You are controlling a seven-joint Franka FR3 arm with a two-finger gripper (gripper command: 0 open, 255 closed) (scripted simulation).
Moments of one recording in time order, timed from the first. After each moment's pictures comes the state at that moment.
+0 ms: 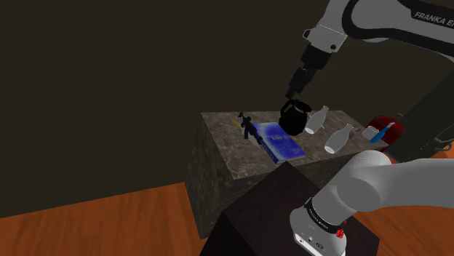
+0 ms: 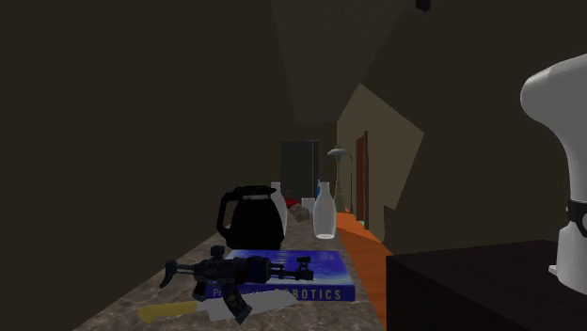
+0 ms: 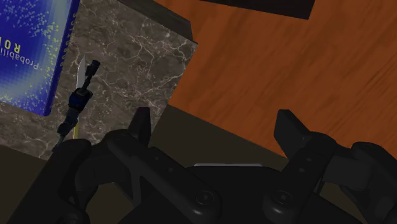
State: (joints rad) arm -0.02 -0.78 -0.01 -2.38 0.01 1.63 -0.15
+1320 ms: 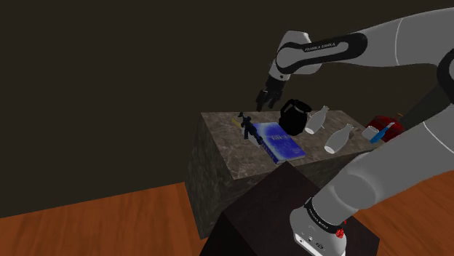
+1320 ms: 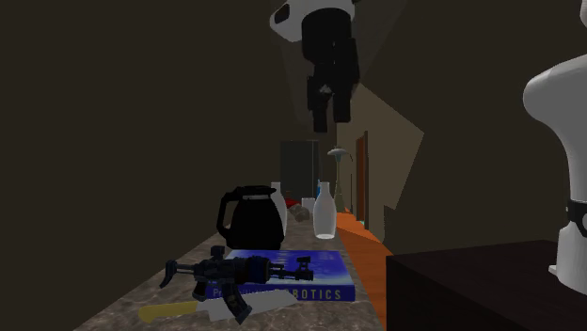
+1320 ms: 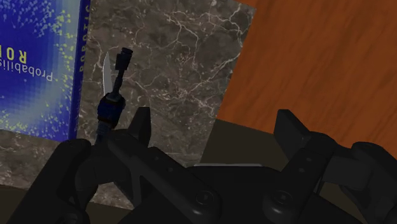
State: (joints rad) arm -0.12 -0.22 -0.13 -2.35 -0.04 2.09 -0.16
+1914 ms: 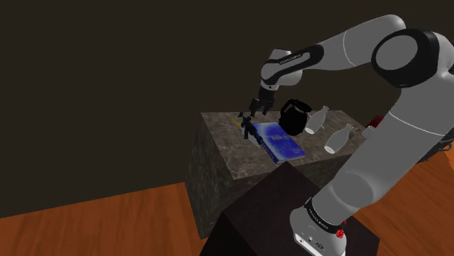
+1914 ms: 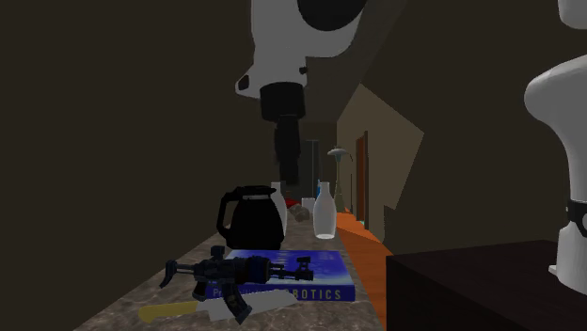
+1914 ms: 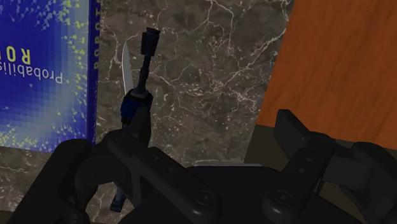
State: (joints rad) arm -0.16 0.11 -0.18 -2.20 0.00 2.24 -0.18
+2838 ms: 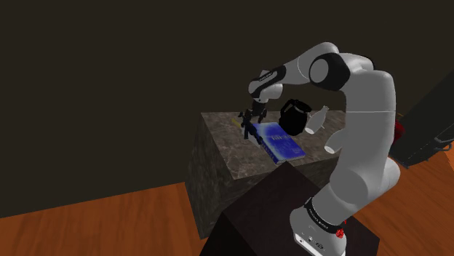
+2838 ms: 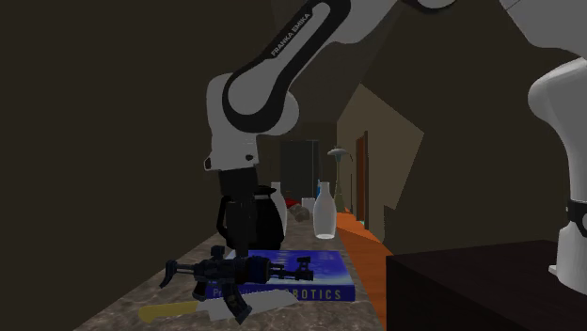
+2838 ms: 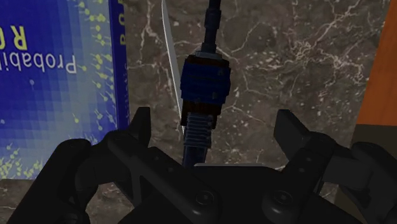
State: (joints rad) arm -0.27 0.63 -0.20 -1.82 0.10 2.31 -0.20
